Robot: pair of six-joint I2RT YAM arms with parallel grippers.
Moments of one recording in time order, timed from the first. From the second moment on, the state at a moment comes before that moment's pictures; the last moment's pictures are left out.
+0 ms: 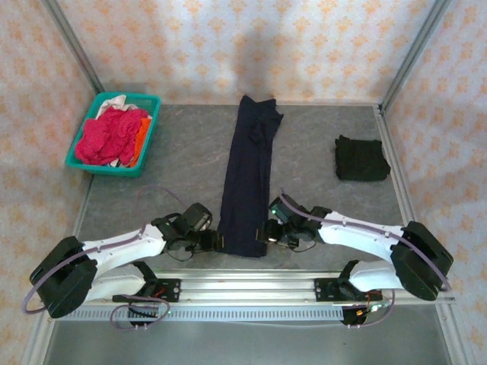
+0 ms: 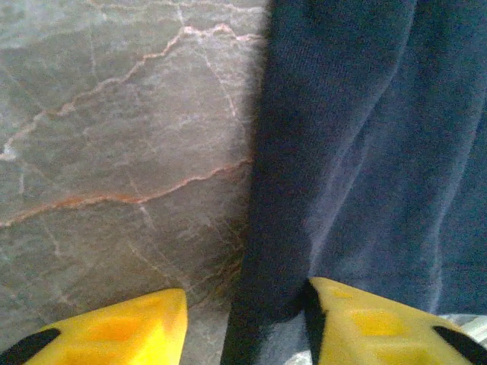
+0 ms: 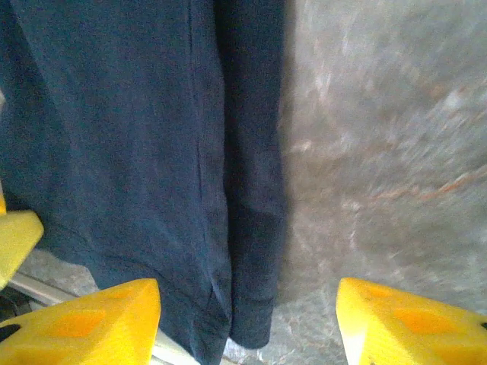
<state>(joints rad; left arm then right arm) -0.74 1.16 0.43 -0.40 0.18 -0.88 0.89 1.27 0.61 -0.46 -0.23 1.05</state>
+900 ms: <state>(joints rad) -0.77 1.09 0.41 -0.33 0.21 -0.96 0.95 1.14 0.43 -0.26 -0.19 1.33</state>
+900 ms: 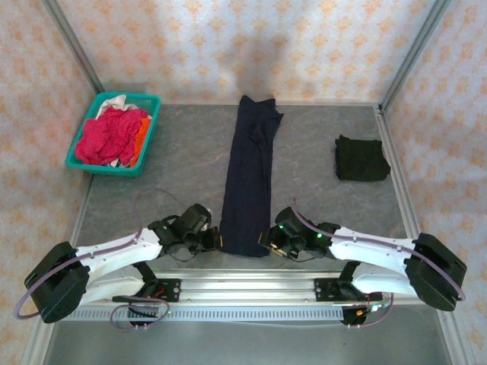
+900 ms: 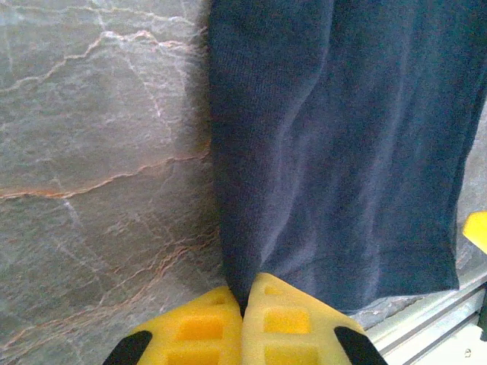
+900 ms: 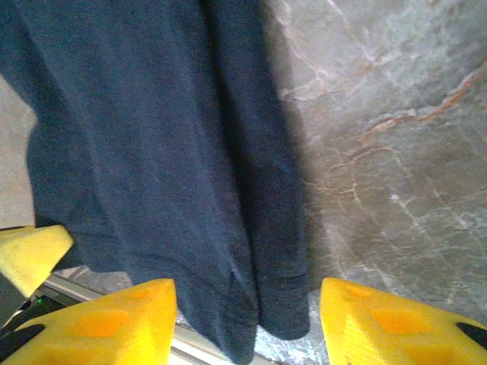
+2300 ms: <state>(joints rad) -0.77 1.11 0.41 -0.30 0.20 -0.96 0.95 1.24 0.38 -0.10 -0.23 1.37</state>
